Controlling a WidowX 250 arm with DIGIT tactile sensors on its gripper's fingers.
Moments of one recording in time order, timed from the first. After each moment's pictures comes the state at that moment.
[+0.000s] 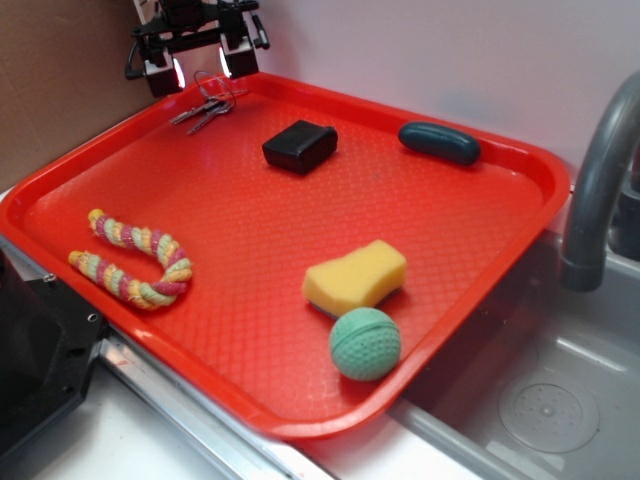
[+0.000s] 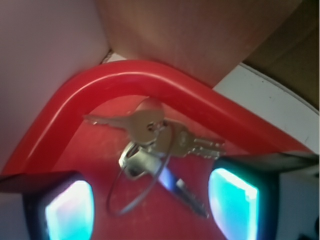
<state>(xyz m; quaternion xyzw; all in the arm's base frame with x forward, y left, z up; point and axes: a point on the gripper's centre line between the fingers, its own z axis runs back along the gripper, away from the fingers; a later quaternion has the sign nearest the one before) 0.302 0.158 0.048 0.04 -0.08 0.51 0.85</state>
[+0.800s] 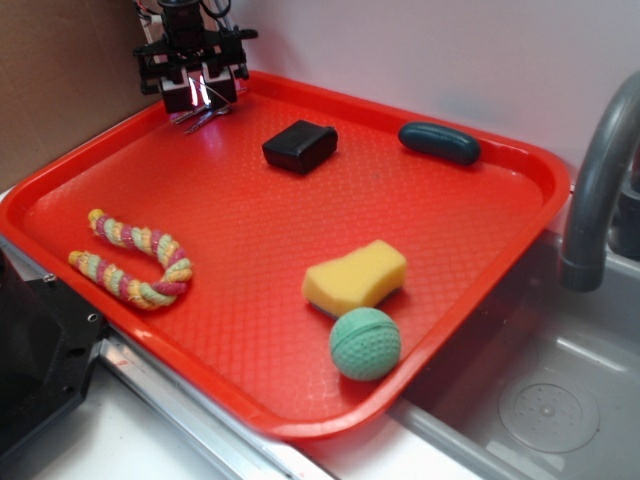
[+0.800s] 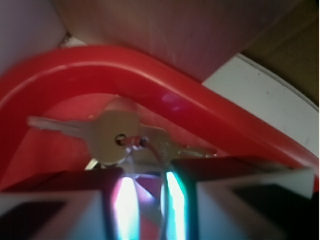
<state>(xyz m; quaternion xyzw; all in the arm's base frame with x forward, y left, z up) 0.302 0.161 0.023 0.07 -0.04 0.51 0.85</state>
